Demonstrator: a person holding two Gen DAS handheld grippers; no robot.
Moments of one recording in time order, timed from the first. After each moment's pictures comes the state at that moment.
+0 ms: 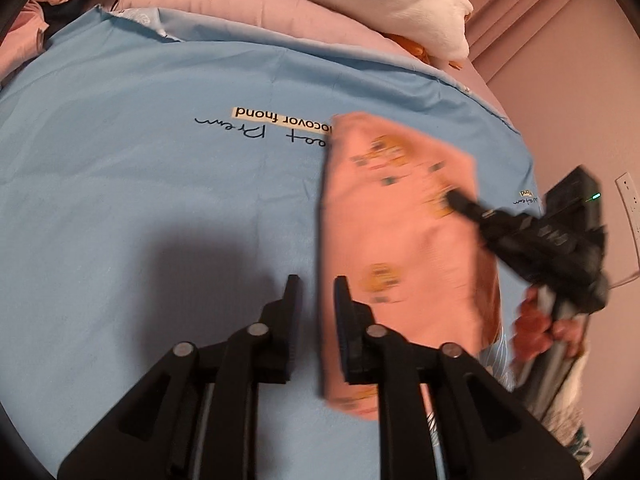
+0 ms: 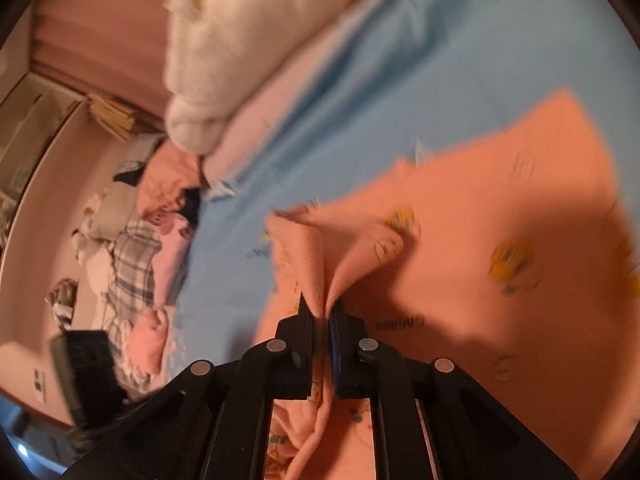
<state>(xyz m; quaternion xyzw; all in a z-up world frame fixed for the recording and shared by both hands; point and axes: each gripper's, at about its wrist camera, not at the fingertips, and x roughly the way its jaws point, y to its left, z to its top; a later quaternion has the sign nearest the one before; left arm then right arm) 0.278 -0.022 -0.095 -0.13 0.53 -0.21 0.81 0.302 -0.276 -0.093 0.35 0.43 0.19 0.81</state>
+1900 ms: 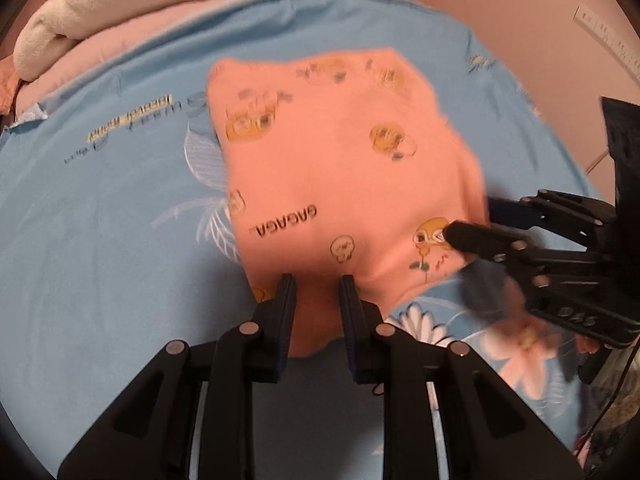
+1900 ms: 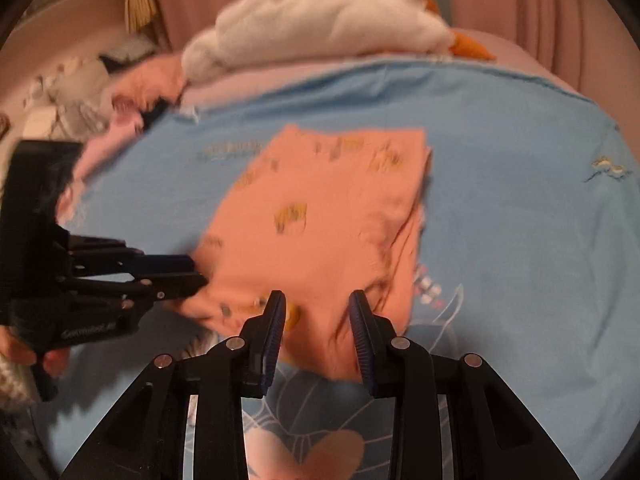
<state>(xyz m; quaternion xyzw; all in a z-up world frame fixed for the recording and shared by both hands) 0.218 -0.151 -0.141 0.08 0.48 -0.29 0.82 0.176 -0.284 -0.113 0.03 0.46 0.09 0.88</state>
